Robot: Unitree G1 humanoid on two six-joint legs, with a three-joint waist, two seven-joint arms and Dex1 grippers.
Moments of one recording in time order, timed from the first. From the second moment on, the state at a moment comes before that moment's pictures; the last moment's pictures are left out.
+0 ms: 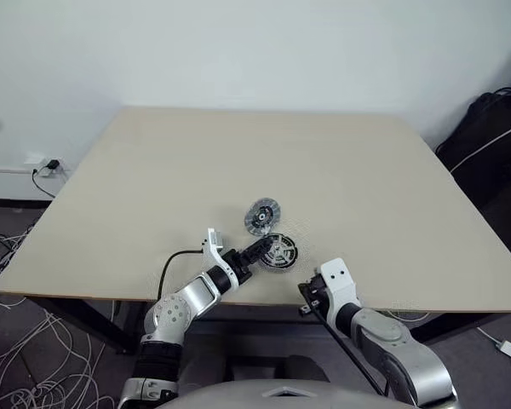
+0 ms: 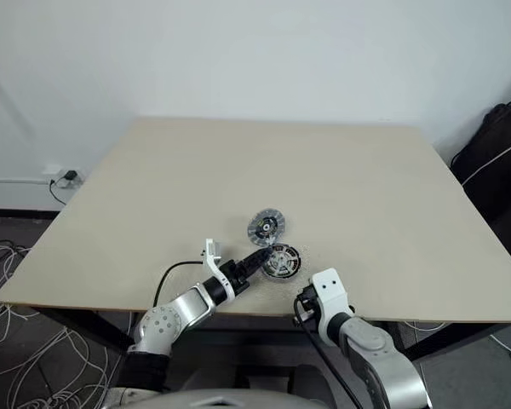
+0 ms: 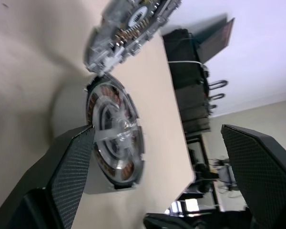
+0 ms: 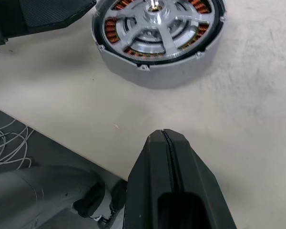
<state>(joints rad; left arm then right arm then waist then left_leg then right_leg) -0.05 -0.06 -0.02 0.07 -0.91 0.73 -0.26 0.29 -0.32 0.15 -0.52 0.21 0.83 0.31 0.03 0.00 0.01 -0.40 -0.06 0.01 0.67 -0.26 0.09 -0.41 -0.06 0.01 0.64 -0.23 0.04</state>
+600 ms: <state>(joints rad) 0.11 0.01 -0.22 0.04 -0.22 -0.02 -0.32 0.11 -0.26 0.17 -0.41 0.15 0.70 0.26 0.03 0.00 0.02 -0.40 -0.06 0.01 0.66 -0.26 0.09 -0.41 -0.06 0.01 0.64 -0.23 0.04</state>
